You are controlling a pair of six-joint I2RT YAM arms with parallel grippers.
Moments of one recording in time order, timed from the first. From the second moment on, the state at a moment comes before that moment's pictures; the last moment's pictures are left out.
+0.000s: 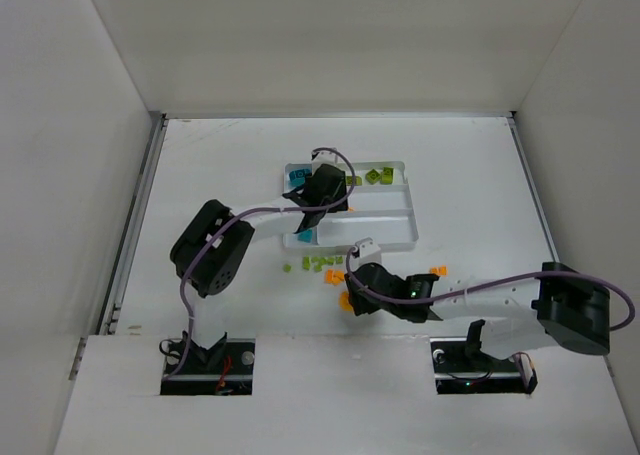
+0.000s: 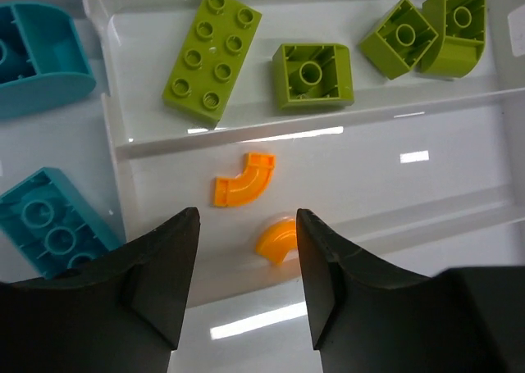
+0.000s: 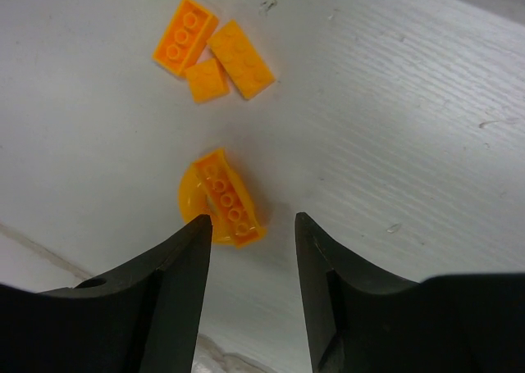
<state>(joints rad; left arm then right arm) -0.71 1.91 1.18 0.07 -0.31 -0.54 1.20 1.31 0.58 -0.18 0.37 0.68</state>
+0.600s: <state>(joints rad) -0.75 1.11 0.55 0.03 -0.38 -0.60 1.22 1.43 0.65 -0.17 0.32 0.63</state>
